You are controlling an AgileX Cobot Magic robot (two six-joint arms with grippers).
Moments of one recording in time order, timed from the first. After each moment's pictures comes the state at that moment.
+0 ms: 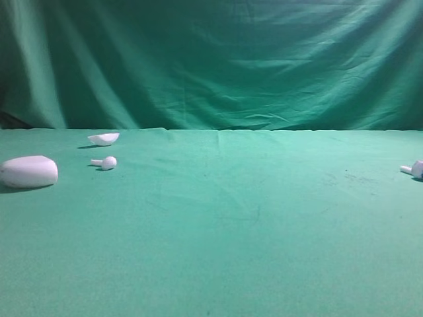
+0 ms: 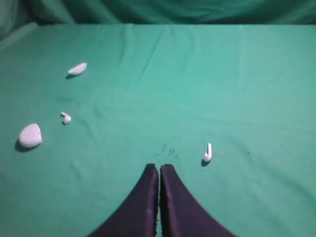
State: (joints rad) left arm -0.05 -0.01 0.02 0.00 0.35 0.08; right arm 0.31 0.41 -0.73 0.09 0.95 0.03
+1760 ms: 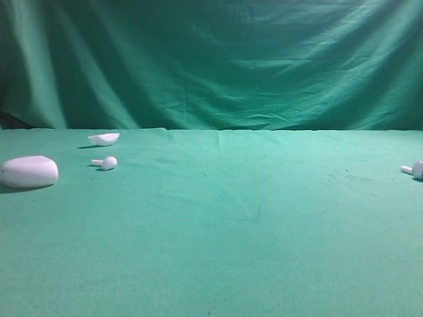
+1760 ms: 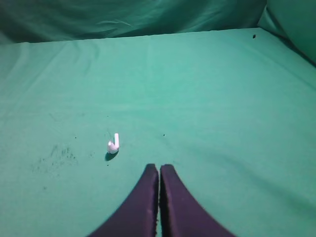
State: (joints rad) left arm -0.05 -0.01 0.02 0.00 0.35 0.08; right arm 0.05 -0.01 0.02 -0.02 0.37 0.03
